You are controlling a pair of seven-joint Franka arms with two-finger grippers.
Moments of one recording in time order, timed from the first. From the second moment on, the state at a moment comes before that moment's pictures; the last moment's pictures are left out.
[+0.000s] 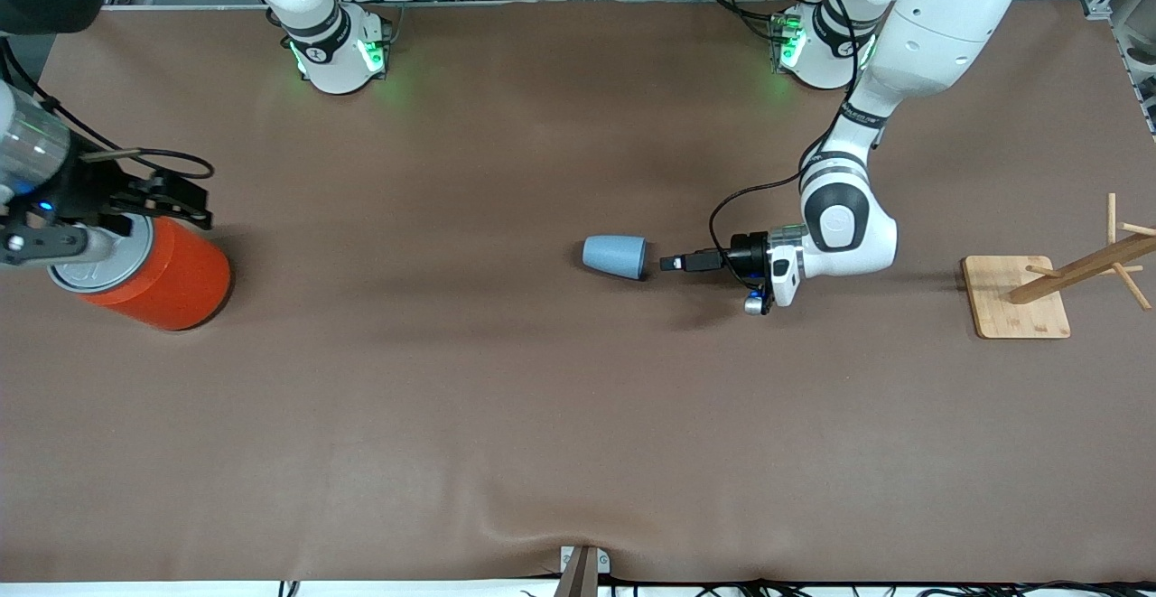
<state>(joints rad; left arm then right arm) -0.20 0.55 -0.13 -2.09 -1.54 2.09 0.58 -0.18 0.14 0.27 -1.42 -0.03 1.50 0.08</state>
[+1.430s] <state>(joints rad) -0.24 0.64 -0.15 -2.07 -1.73 2.09 0.73 0.02 0.01 -0.19 -1.58 -0.01 1.62 -0.11</state>
